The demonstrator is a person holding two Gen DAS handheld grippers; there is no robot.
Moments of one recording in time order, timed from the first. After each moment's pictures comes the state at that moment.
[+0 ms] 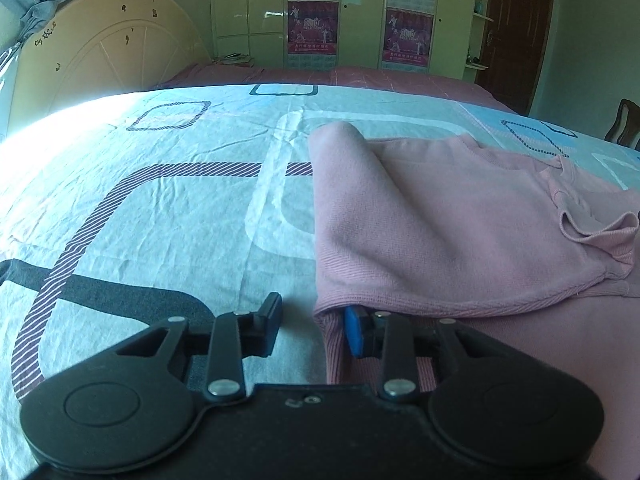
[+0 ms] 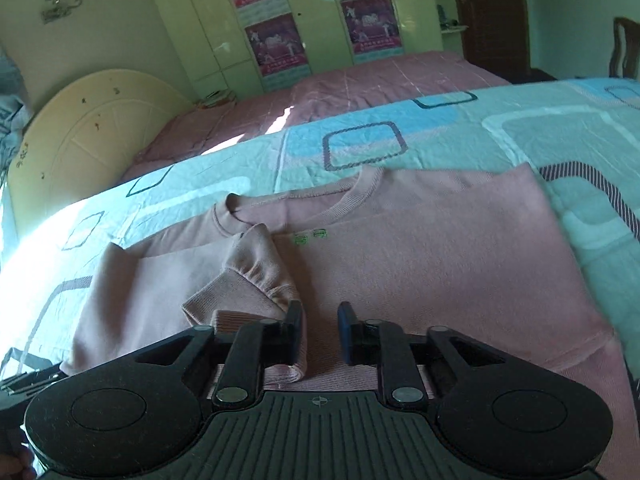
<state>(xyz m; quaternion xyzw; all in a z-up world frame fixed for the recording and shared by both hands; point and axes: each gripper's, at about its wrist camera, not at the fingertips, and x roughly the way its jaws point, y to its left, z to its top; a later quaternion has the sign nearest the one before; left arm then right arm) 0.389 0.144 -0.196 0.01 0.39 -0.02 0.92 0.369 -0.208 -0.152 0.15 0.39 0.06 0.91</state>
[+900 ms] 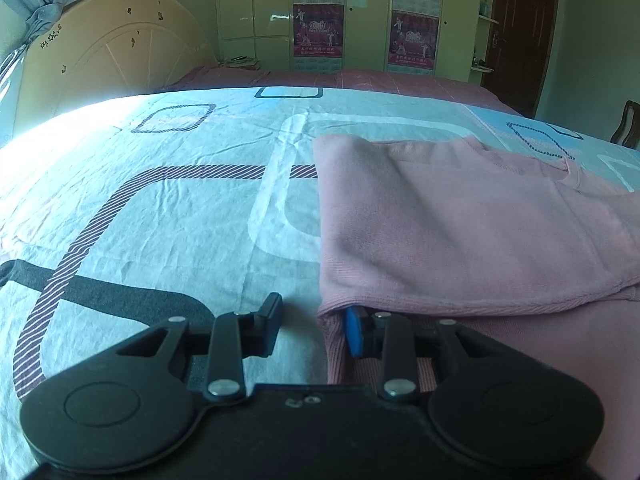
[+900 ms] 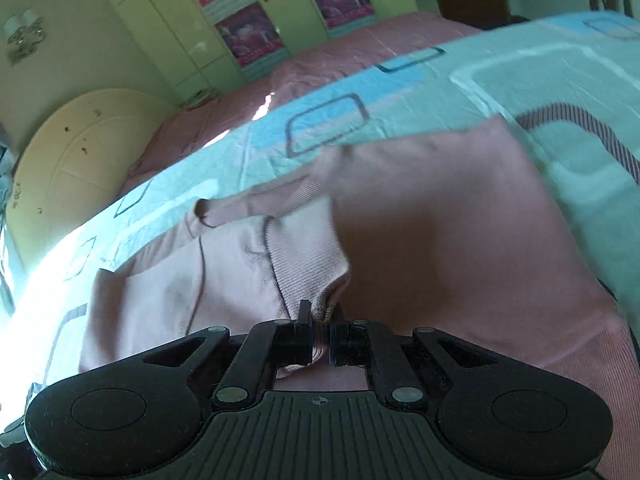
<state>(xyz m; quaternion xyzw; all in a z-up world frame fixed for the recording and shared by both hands) 0.392 0.143 -0.198 0.02 0.38 -0.01 0.92 0.381 -0.279 -0.192 0.26 0.45 0.02 0.86</state>
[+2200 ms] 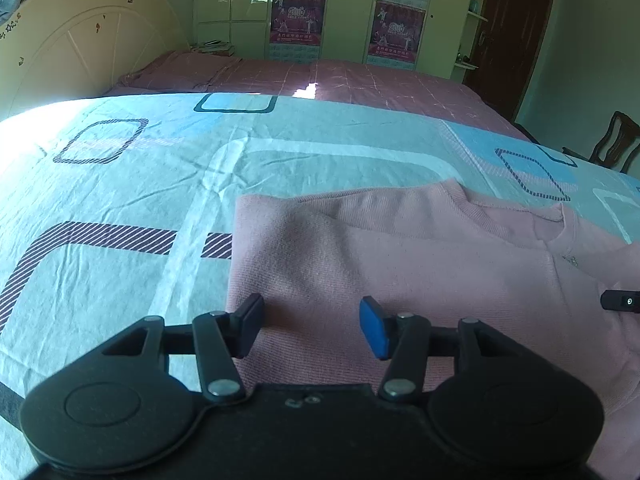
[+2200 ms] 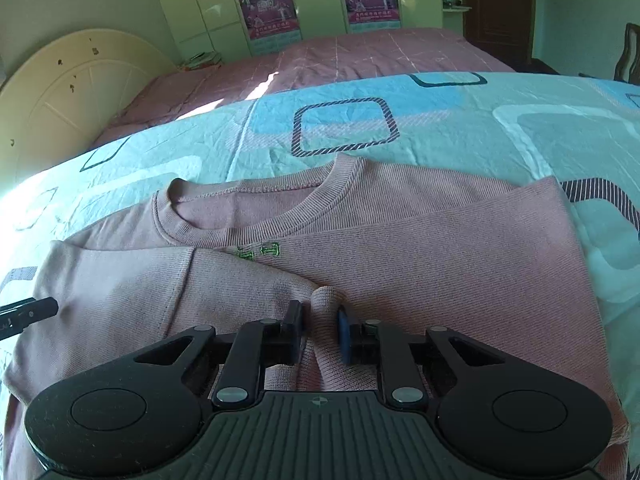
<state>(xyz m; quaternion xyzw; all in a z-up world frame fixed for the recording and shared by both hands) 0.490 0.103 -0.192 -0.01 0.41 -0.05 0.91 0.442 -0.239 -0.200 0.12 0.46 0.03 0.88</state>
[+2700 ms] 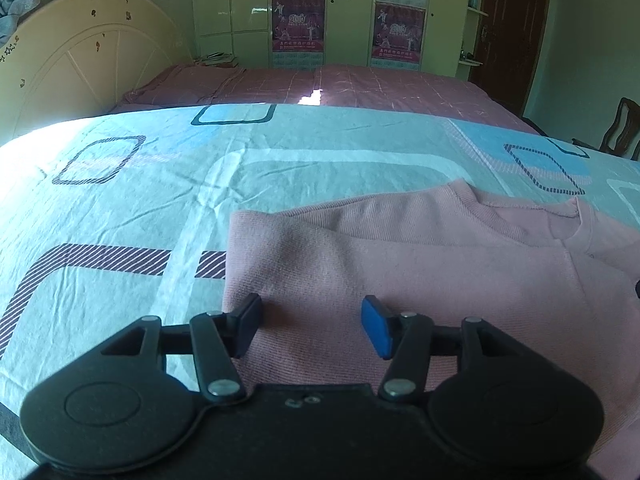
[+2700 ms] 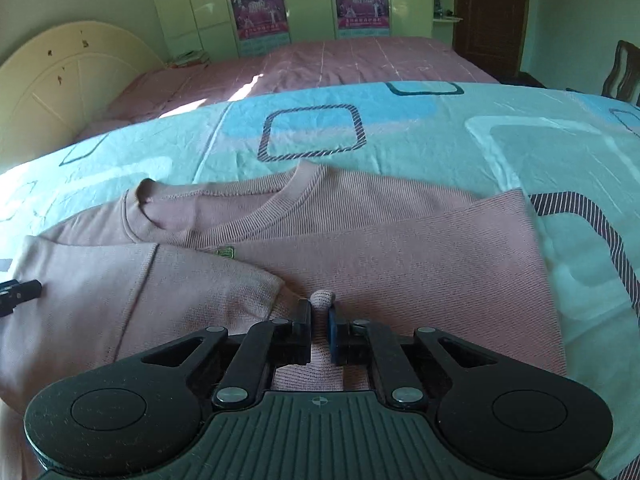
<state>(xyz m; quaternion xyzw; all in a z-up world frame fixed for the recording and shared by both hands) 0.497 0.090 -0.192 0.01 0.39 -0.04 0.92 0.443 -0.265 -0.198 0.12 0.44 0.01 0.89</state>
